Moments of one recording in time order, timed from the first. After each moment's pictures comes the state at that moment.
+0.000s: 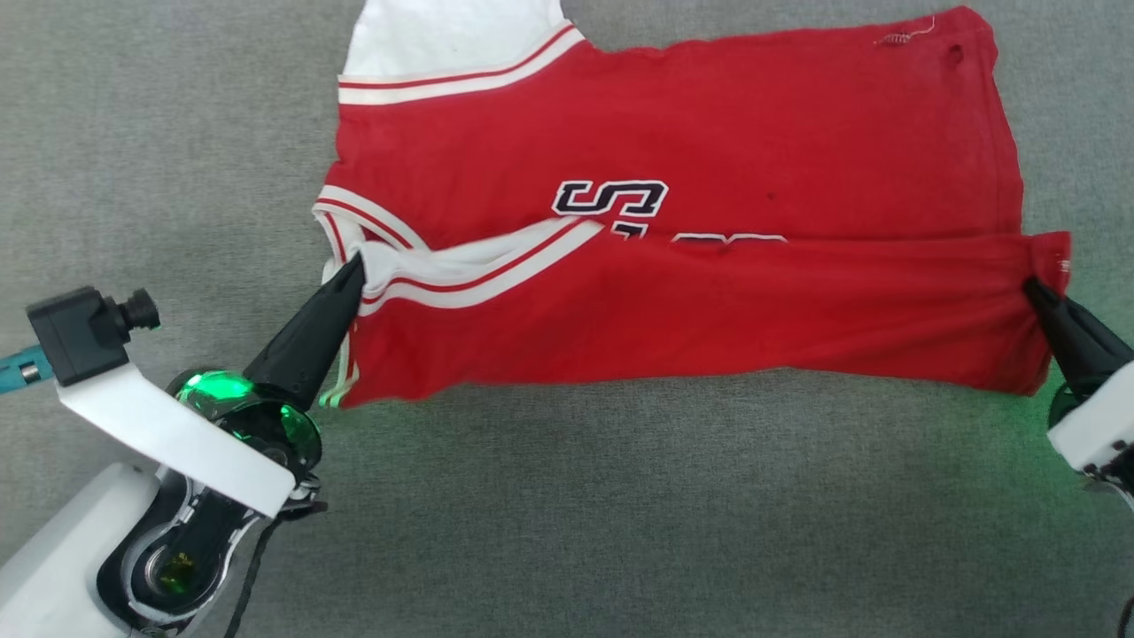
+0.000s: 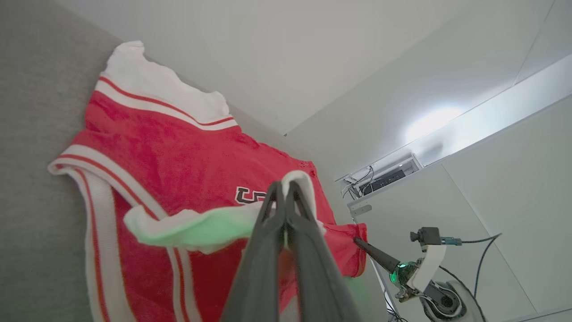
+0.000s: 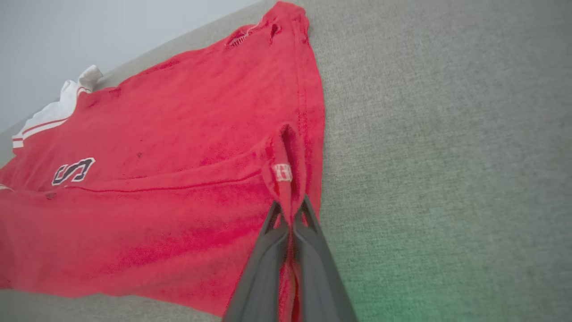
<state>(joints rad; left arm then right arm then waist) -0.42 0.75 -0.62 -0.18 -1.51 -0.13 -0.20 -0.22 -0.25 -0.22 -0.09 0.63 0.13 0.55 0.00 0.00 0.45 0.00</state>
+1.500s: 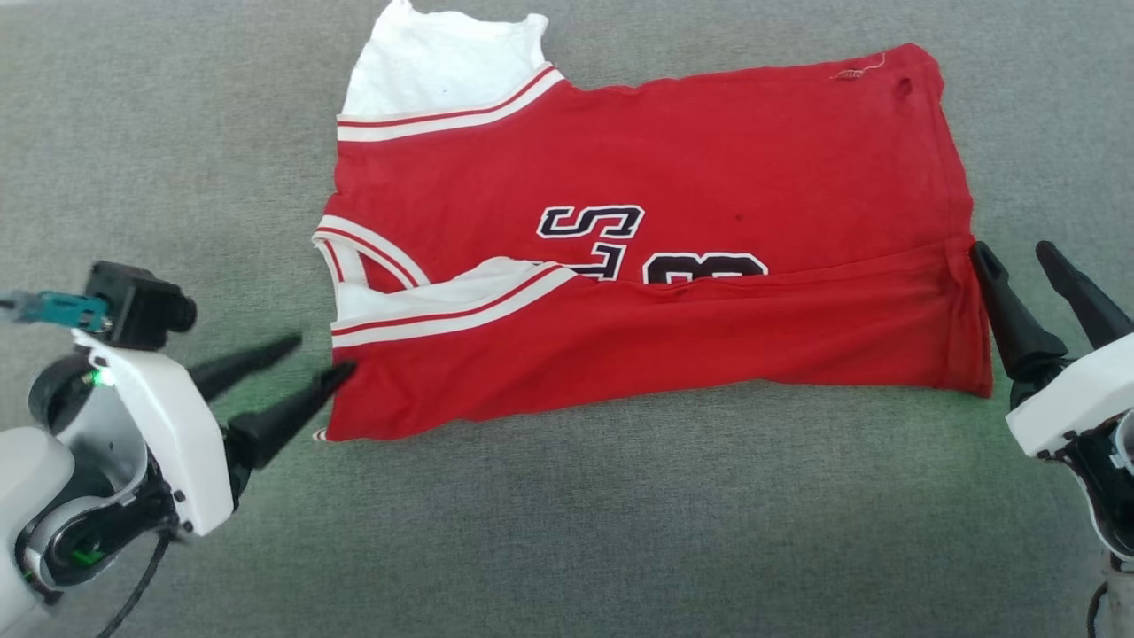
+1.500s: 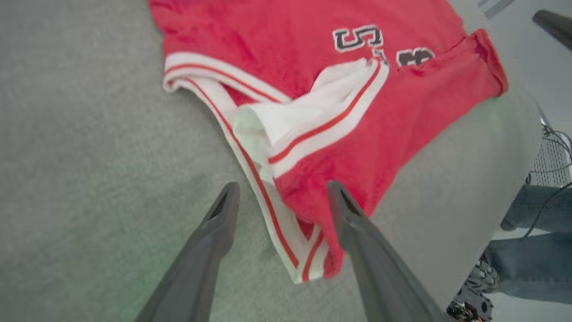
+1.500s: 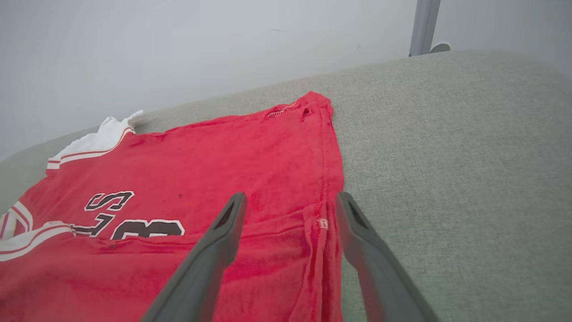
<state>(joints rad) -0.68 1.01 -0.98 0.05 -1.27 -0.13 0.08 -0.26 -0.28 -0.10 -0.02 0.56 0.13 0.33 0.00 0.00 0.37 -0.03</state>
